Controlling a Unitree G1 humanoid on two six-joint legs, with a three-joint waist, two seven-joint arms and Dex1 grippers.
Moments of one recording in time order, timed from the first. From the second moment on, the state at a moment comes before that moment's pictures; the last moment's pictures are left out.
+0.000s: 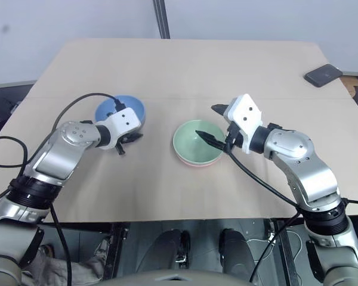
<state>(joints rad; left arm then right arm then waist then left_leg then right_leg) -0.61 0.85 -0.30 0.00 0.05 0.57 -0.78 -0.45 -0.55 0.10 -0.52 0.34 0.63 0.65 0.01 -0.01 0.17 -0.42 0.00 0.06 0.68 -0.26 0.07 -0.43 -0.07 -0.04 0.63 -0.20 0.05</state>
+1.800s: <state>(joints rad) -0.78 0.64 -0.09 0.01 -0.30 0.39 -1.21 0.20 -0.71 -0.45 -0.75 0.63 0.47 0.77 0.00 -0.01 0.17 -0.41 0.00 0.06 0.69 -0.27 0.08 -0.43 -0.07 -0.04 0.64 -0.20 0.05</state>
